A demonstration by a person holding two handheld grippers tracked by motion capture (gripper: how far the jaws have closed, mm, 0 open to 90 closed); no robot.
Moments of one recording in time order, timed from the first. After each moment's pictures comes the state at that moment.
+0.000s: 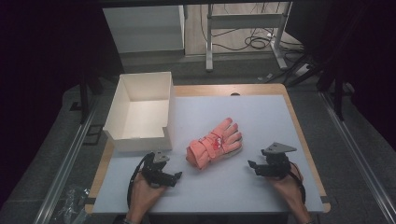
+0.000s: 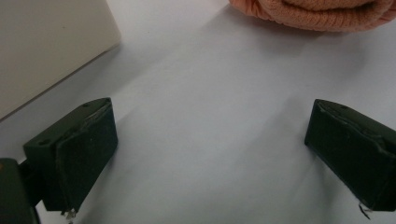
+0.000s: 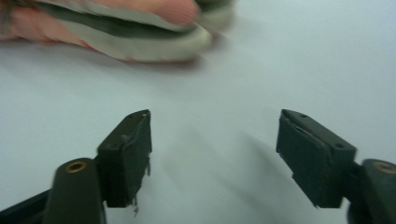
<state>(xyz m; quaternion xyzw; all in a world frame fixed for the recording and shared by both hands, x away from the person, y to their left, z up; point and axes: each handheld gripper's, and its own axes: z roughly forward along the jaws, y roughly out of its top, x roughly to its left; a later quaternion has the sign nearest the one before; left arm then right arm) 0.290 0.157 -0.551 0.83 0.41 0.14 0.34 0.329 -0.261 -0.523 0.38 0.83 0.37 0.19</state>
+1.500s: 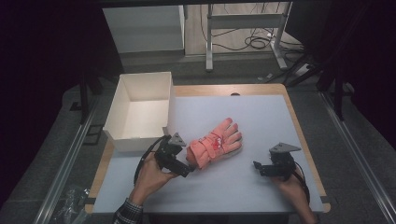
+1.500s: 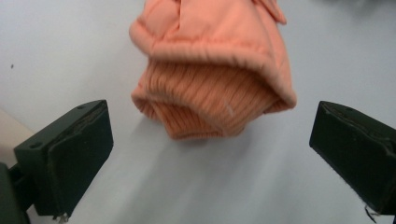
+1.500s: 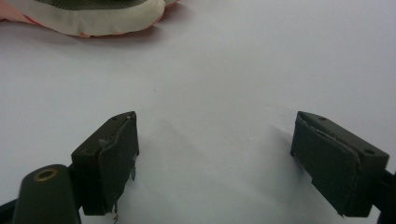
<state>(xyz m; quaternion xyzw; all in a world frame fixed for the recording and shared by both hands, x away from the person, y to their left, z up) 0.318 0.111 -0.475 0.88 0.32 0.07 0.35 0.334 -0.278 -0.531 0.41 0.82 0.34 0.20</state>
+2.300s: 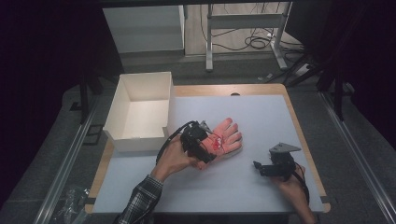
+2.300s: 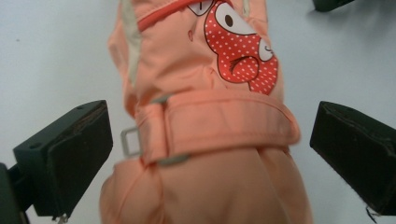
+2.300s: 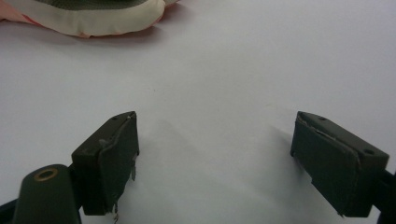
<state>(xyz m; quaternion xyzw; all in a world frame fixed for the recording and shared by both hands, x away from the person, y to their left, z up) 0.375 0.042 -0.470 0.92 0.26 0.05 0.29 0.334 -0.278 -0.531 0.41 0.82 0.34 0.20</state>
